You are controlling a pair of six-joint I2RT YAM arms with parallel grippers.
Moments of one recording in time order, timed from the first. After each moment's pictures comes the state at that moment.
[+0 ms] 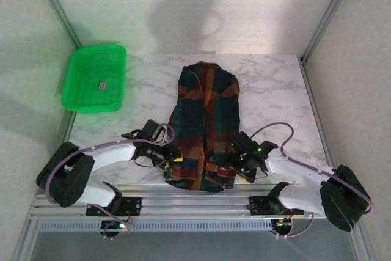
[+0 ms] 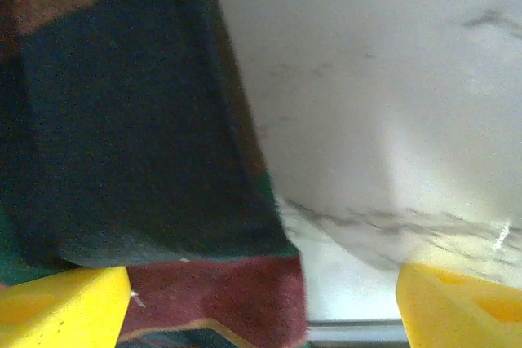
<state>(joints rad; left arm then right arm) -0.55 1.40 0.55 -0.28 0.62 -1.08 0.76 1.14 0.52 -0.69 -0.19 1.17</state>
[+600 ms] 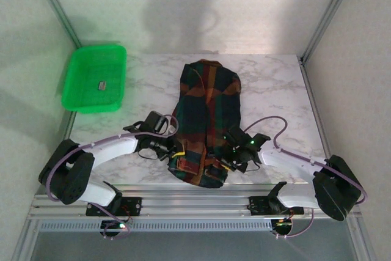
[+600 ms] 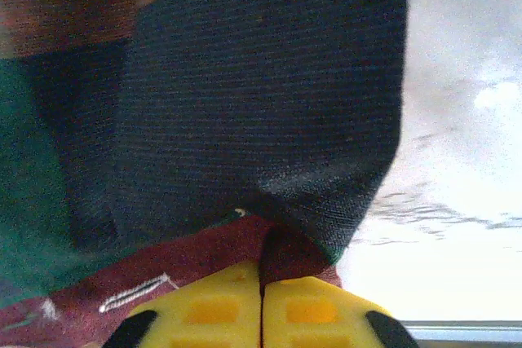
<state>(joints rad) -0.55 1.43 0.68 -0.31 0.64 -1.04 0.79 1.24 0.65 -0.67 -0.21 1.24</state>
